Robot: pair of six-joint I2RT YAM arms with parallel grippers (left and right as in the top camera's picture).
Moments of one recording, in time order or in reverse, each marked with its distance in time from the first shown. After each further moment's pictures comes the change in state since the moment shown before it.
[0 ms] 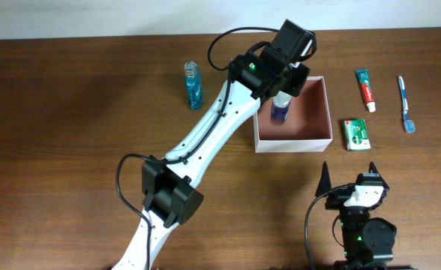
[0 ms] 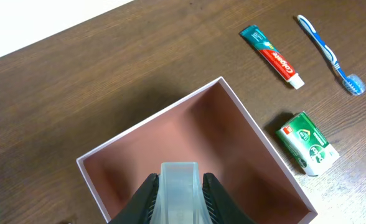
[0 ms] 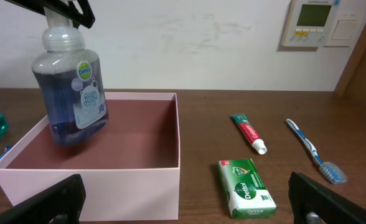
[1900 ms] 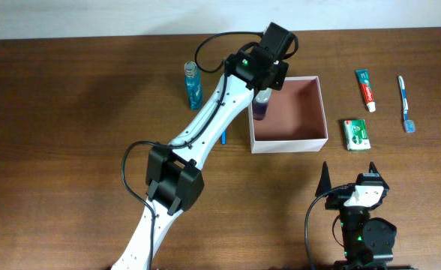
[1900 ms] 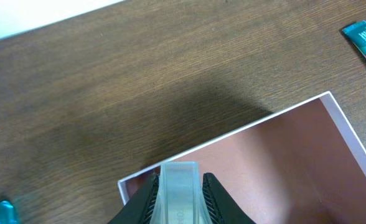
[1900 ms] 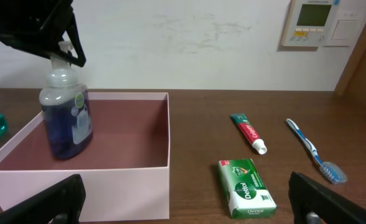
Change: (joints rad) left arm 0.071 0.119 0.000 0.048 -0.119 -0.060; right arm 0.000 0.000 0.000 0.000 0.000 0.000
